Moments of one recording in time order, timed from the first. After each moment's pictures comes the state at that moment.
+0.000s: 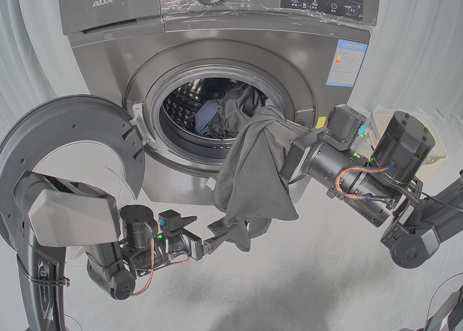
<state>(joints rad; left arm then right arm) -0.46 2.32 -0.51 -1.55 -0.27 -0.11 0.74 1.82 -0.78 -1.27 0.01 0.12</state>
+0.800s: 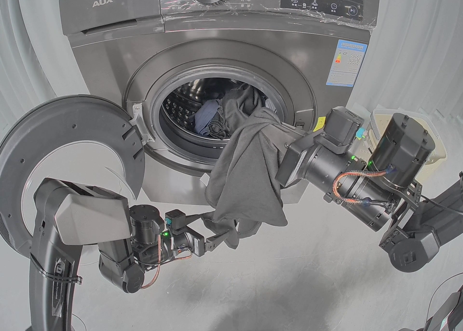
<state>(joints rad) -0.42 2.45 -0.64 -1.55 -0.33 -0.06 0.77 1.82 -0.78 -1.27 0.01 0.13</state>
